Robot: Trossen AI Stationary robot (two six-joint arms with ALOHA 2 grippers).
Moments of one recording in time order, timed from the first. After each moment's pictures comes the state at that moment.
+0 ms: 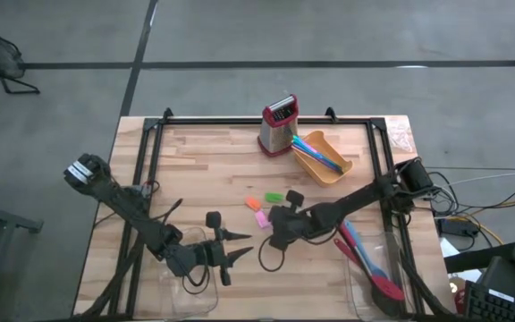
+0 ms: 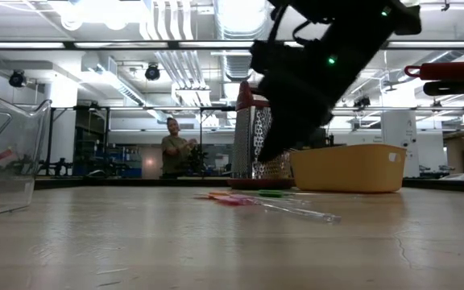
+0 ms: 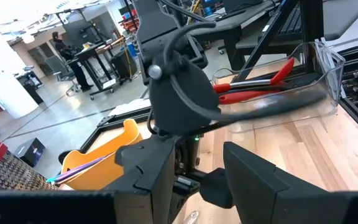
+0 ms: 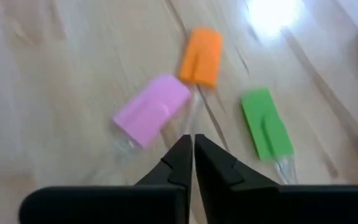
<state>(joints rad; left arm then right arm) -0.68 1.52 0.93 0.42 -0.91 0.16 0.31 1.87 1.12 -0.29 0.54 0.53</state>
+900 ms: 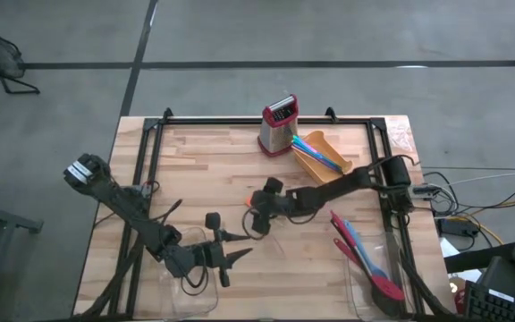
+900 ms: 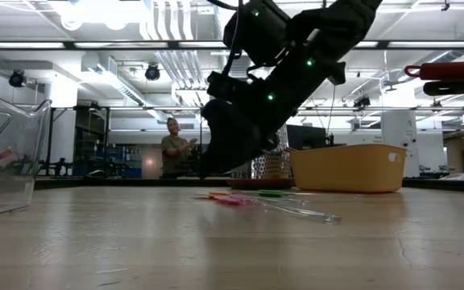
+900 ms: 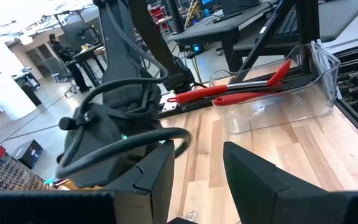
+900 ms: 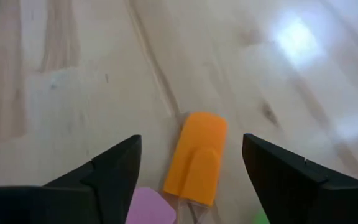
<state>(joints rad) -0.69 1.52 0.93 0.42 -0.91 0.16 0.12 2.02 1.17 0.03 0.35 0.30</state>
